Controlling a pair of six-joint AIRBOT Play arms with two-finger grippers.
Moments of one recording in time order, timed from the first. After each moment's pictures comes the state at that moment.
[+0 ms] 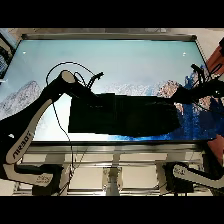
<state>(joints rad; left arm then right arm) -0.35 -1.53 1.31 0.68 -1.39 -1.17 -0.34 -1.29 1.23 -1.06 1.49 1.25</state>
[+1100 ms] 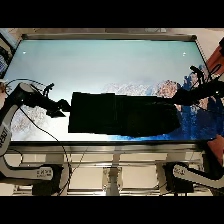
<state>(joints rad) 0.22 -1.49 1.05 0.98 -1.34 -1.28 -0.34 -1.29 1.23 -1.08 1.52 1.25</state>
